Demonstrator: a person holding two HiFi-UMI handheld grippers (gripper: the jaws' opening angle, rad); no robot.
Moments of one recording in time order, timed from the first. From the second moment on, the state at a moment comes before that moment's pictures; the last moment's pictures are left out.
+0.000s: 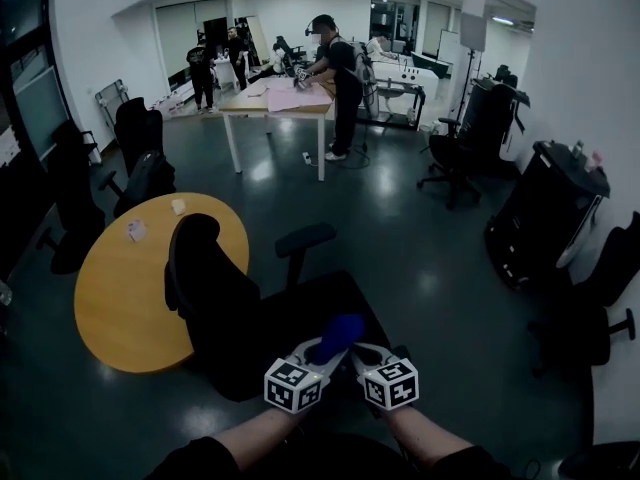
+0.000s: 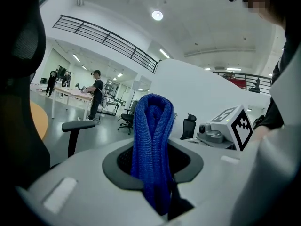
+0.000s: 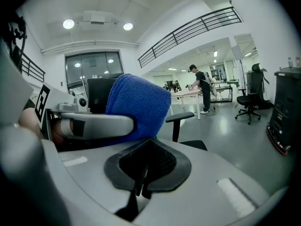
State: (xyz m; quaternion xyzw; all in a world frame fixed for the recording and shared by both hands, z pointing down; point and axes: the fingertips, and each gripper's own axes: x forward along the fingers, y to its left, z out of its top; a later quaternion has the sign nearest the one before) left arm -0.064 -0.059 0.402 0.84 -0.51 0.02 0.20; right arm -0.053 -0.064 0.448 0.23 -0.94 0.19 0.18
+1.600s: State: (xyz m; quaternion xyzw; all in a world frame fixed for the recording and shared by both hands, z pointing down) left arm -0.087 0.185 0.370 0.89 -0.44 0.03 0.13; right arm -0.067 0.177 0.408 0.25 -0.95 0.15 0.14
